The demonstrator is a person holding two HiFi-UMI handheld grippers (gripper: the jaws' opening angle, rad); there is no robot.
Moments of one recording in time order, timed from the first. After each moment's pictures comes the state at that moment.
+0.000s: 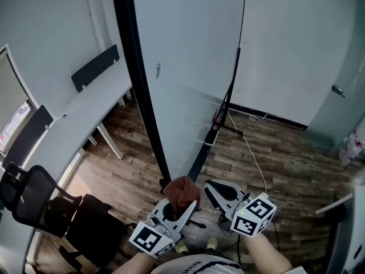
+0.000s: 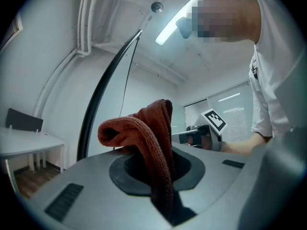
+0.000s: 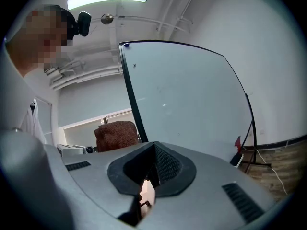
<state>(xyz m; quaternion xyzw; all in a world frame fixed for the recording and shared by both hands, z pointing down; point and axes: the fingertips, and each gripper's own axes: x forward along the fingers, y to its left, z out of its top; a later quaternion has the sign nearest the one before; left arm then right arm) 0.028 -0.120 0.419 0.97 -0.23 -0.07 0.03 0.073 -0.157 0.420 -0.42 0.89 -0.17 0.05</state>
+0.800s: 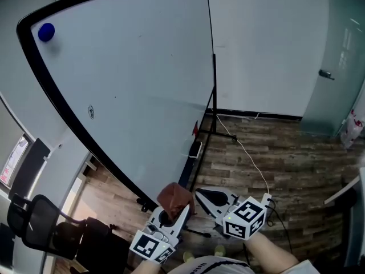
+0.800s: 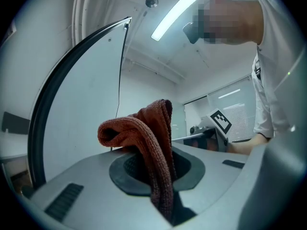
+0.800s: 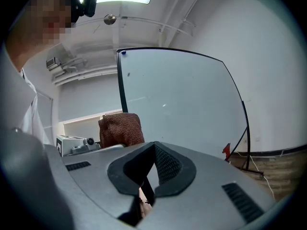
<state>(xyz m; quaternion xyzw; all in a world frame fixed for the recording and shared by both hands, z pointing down) 0.108 -0.125 0.409 0.97 -0.24 -0.06 0.02 0.146 -0.152 0.417 -0.43 0.89 -0.14 0.03</state>
